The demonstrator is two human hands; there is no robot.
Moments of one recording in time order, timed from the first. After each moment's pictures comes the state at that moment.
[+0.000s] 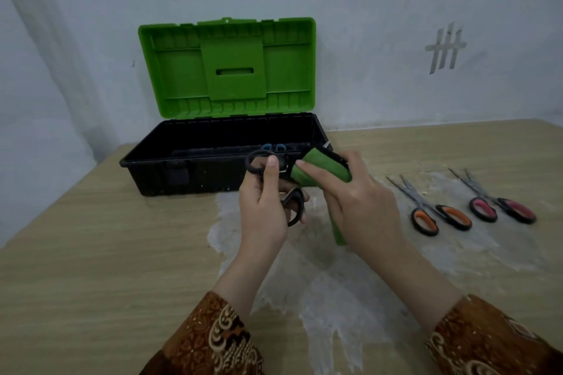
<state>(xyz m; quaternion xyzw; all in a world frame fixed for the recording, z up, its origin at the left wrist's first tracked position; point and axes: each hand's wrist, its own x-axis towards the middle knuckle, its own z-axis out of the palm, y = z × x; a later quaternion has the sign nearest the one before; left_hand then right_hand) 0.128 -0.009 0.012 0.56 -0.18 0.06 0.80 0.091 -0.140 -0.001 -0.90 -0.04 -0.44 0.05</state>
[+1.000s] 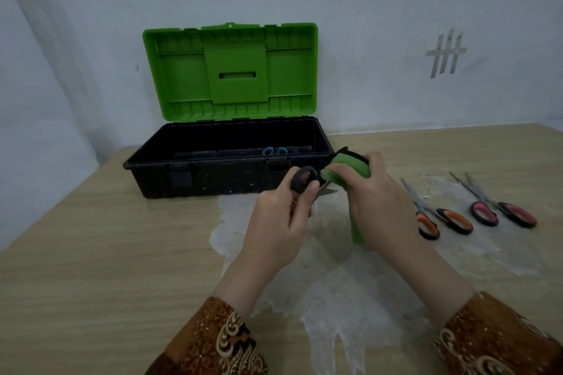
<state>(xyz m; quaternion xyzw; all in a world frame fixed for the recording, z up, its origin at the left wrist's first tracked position) 0.131 0.004 0.002 0.74 -0.41 0.20 0.50 0.093 -0.158 -0.001 -0.91 0.04 -0.40 0.06</state>
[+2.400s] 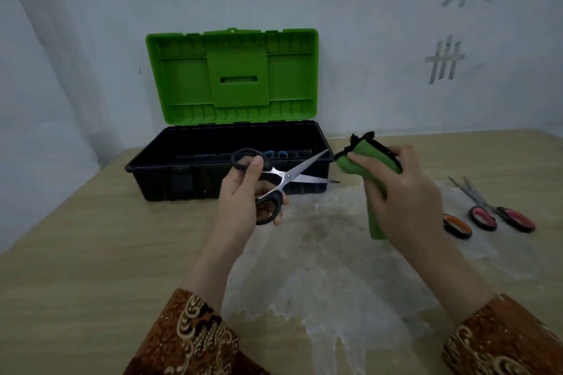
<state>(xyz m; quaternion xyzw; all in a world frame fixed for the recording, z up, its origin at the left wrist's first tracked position) 0.153 0.026 0.026 0.59 -0.20 -0.03 0.78 0.077 -0.177 0.014 -0.87 0.01 -0.49 0.07</state>
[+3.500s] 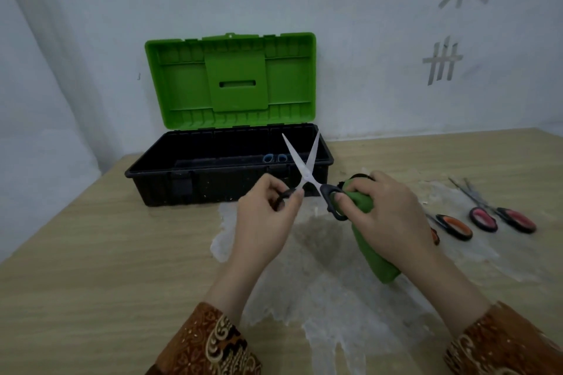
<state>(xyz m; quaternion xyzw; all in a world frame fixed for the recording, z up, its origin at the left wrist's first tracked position) 0.142 0.007 0.008 0.78 -0.22 0.13 0.57 0.069 -0.156 0.017 -0.91 0.07 -0.34 0.20</state>
